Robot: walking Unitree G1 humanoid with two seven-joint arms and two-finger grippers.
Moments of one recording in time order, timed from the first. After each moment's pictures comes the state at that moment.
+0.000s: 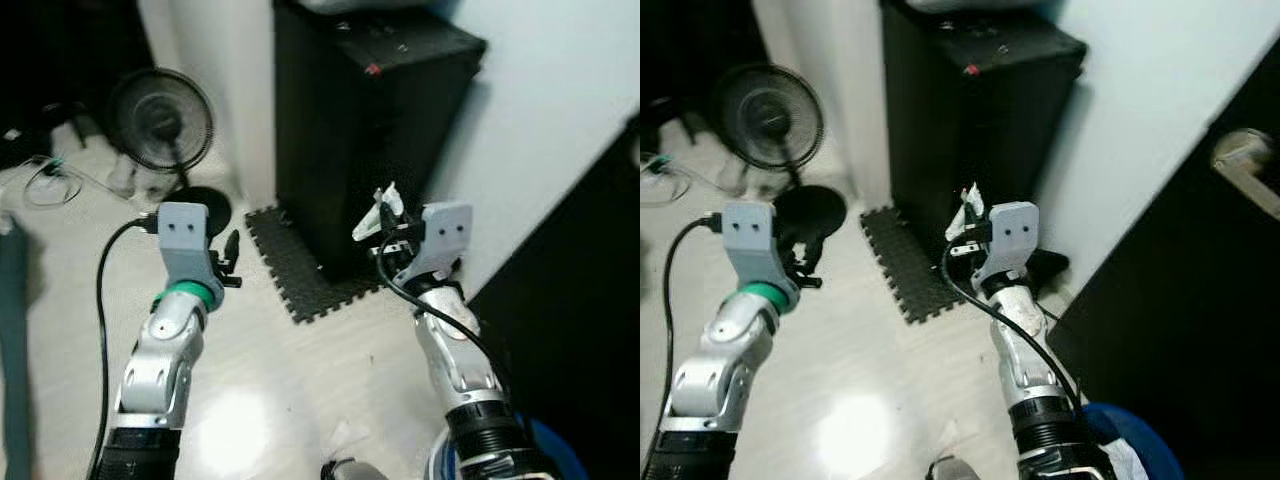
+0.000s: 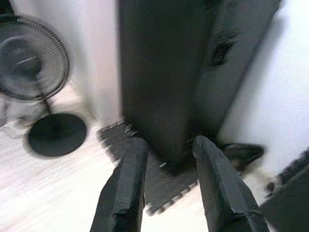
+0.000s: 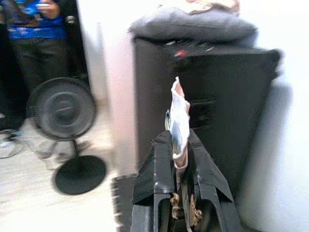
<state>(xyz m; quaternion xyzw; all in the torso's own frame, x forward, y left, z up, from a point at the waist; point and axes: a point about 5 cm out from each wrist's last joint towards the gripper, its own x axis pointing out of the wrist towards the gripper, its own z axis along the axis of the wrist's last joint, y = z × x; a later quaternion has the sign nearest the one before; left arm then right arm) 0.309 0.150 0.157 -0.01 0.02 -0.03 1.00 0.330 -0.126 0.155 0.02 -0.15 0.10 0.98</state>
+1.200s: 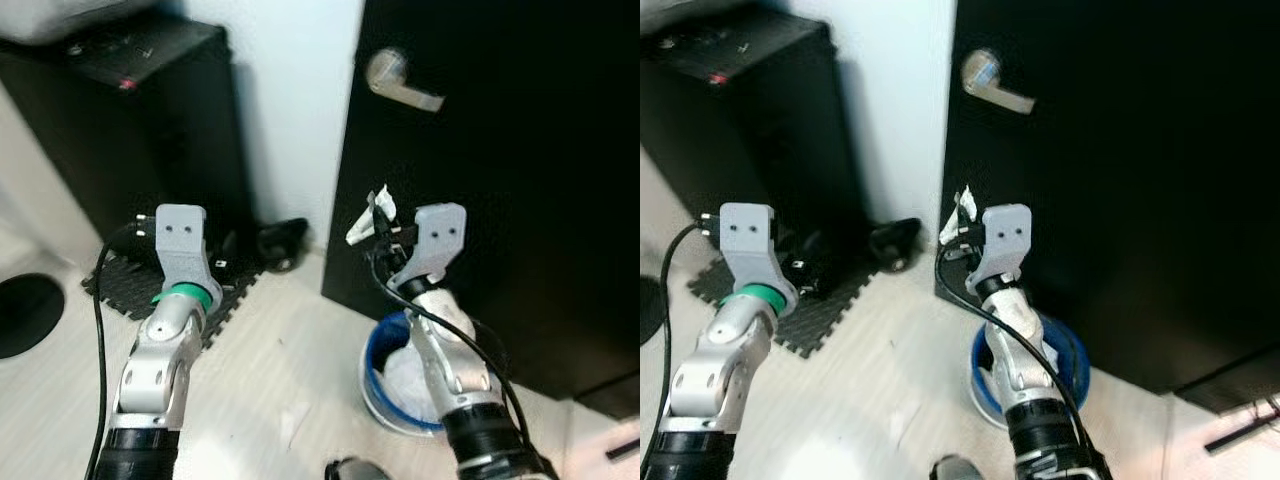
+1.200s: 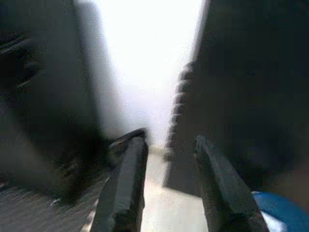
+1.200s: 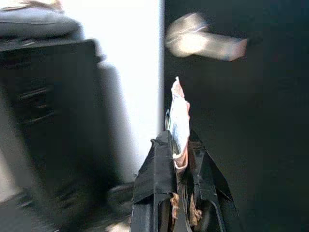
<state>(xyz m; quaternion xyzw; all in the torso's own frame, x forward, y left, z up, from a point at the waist) 0.309 0.149 0.155 -0.01 0.03 -0.03 1.00 0.328 -0.124 0.152 0.02 -0.14 0.10 0.98</state>
